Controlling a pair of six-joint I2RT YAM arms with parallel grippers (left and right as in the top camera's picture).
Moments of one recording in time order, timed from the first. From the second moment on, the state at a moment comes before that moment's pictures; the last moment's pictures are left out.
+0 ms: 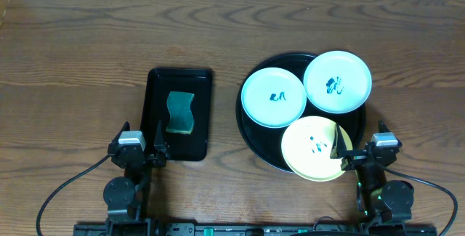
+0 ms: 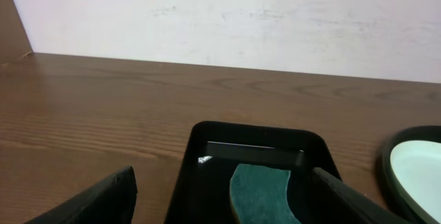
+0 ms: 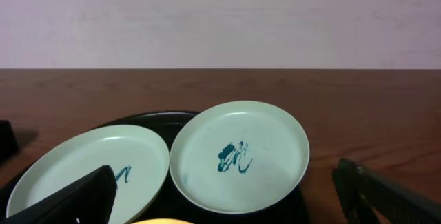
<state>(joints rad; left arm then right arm) 0.04 0.01 0.01 -0.10 0.04 -0.07 0.07 0.01 0.01 -0.07 -0.03 0.03</state>
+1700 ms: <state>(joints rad) 0.04 1.02 0.92 -0.89 0.04 -0.18 0.07 1.02 0.90 -0.77 -0.17 0.03</state>
